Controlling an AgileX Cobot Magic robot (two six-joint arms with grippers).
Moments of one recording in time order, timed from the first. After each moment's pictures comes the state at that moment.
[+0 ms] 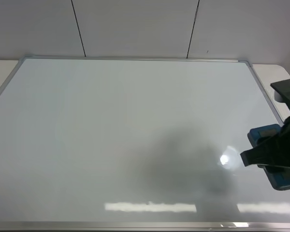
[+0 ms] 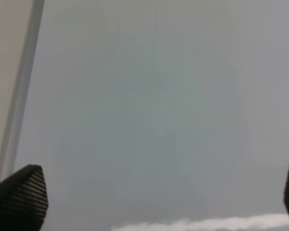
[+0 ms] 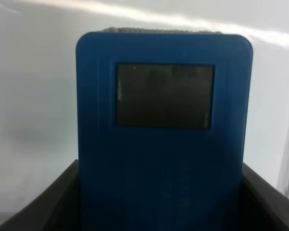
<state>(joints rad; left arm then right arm) 0.00 0.00 -0.50 -0.09 1.06 0.05 0.85 1.03 -0.55 -0.37 1.10 0.84</state>
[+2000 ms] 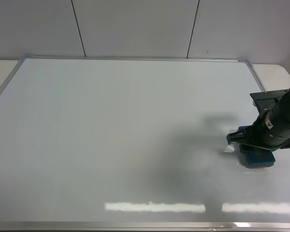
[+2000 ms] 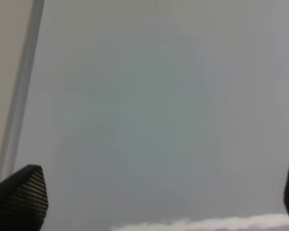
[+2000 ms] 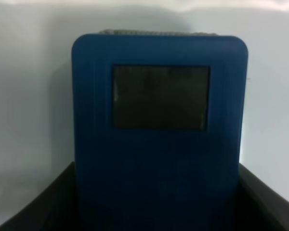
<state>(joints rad) 0.00 0.00 -0.50 -0.09 1.06 0.05 0.27 1.61 -0.54 -0.51 0.42 0.68</state>
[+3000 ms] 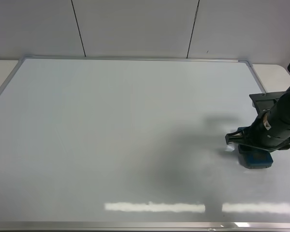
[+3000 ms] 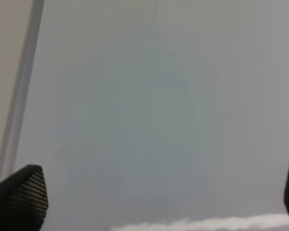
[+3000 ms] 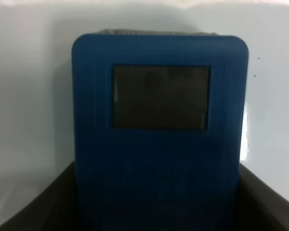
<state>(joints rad) 0.00 0.00 -0.50 -0.09 1.06 0.05 0.27 1.63 -0.54 -0.51 0.41 0.71</state>
